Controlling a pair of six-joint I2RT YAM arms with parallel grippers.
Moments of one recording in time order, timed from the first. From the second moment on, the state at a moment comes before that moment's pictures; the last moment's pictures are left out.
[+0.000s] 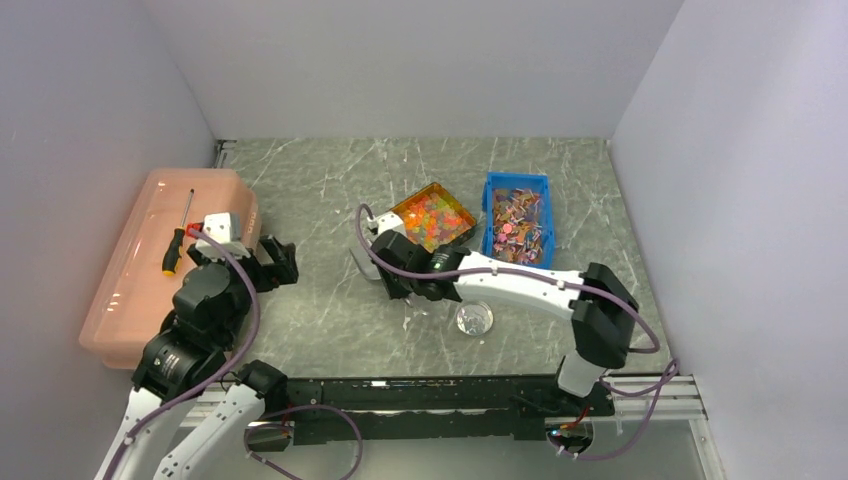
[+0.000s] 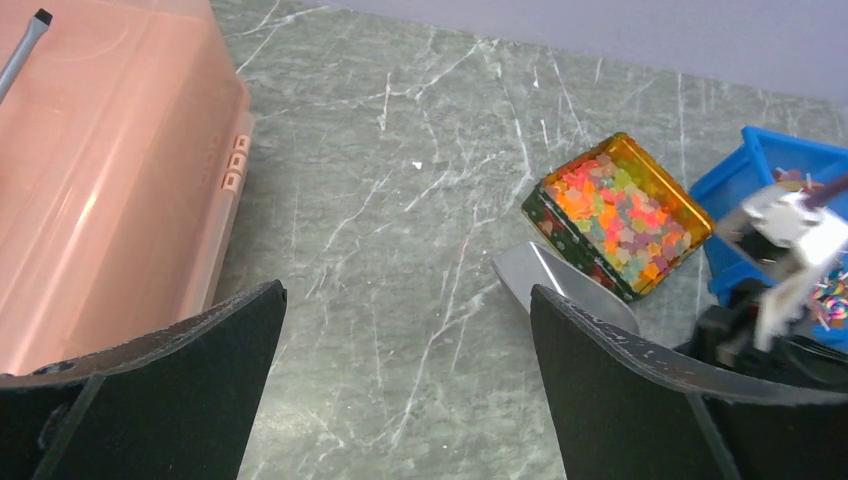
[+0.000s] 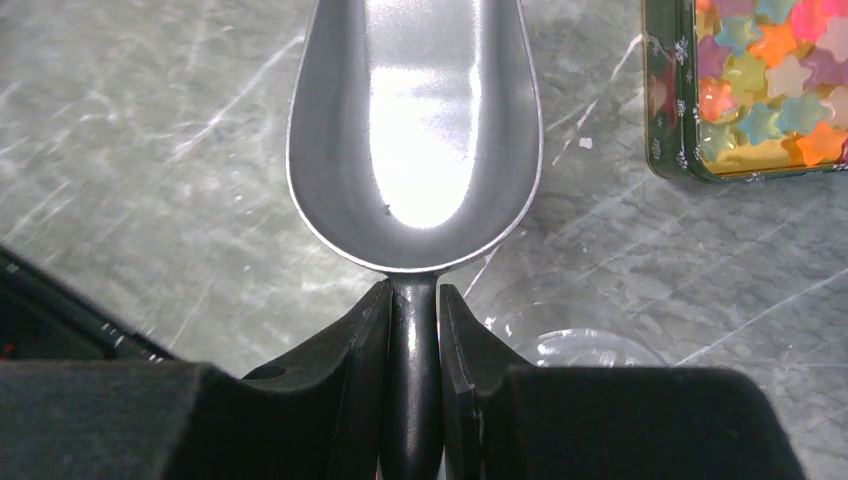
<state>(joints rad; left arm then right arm) -0.47 0.43 0.89 -0.67 -0.44 -0.33 1.09 1.70 1.30 -0.49 0.28 0.51</state>
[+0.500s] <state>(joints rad) -0.47 0.55 0.89 -0.66 -0.34 -0.30 1.16 1.37 1.19 -0.48 0.23 0.36</state>
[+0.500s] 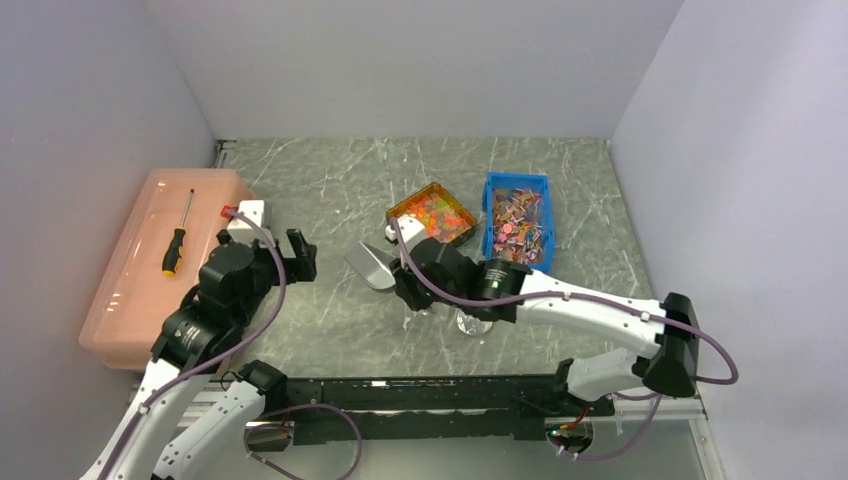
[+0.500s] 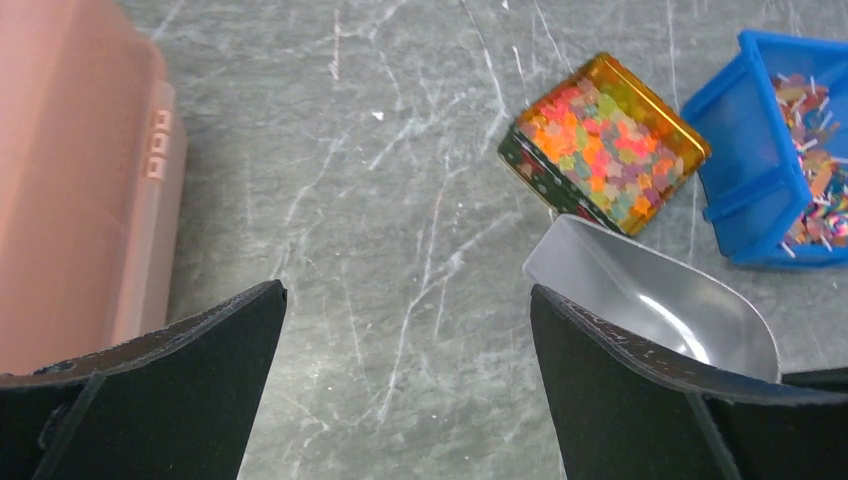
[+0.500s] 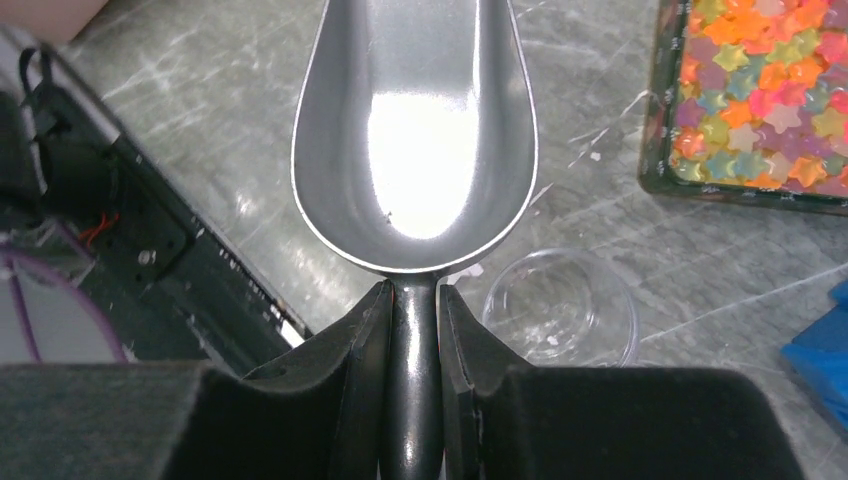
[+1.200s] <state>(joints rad) -0.47 0.71 0.89 -0.65 -0.06 -0.26 1.27 1.12 1.05 -0.46 0.16 0.20</state>
